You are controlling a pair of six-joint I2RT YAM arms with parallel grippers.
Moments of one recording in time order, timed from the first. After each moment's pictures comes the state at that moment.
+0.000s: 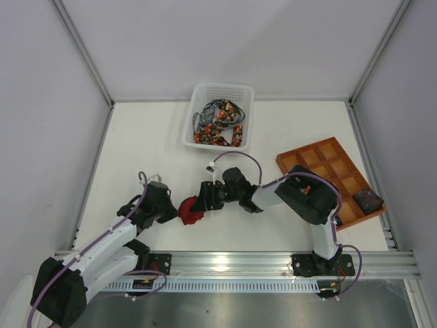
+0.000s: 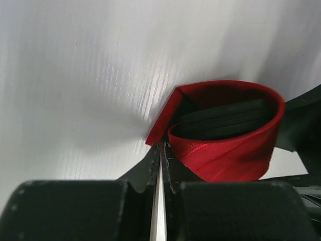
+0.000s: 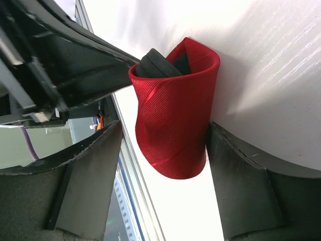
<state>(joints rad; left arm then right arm) -0.46 0.83 0.36 -0.47 -0.08 -0.83 0.91 1.99 0.86 0.69 -0.54 0.86</state>
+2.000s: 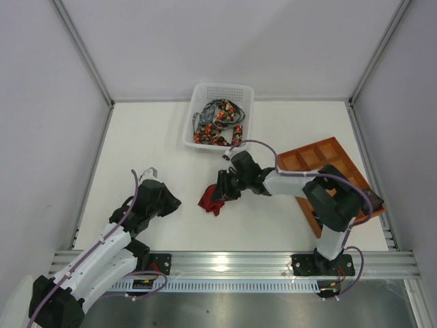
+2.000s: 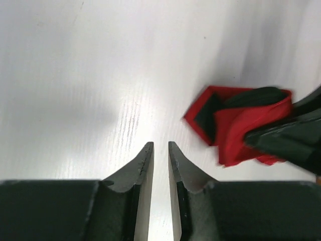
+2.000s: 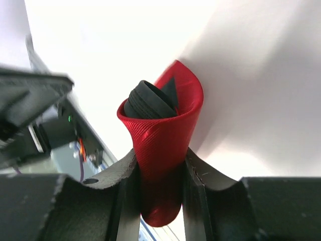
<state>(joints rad) -0.46 0.70 0.39 -0.46 -0.10 -0.84 0.81 1.84 0.97 0.11 -0.50 0.77</state>
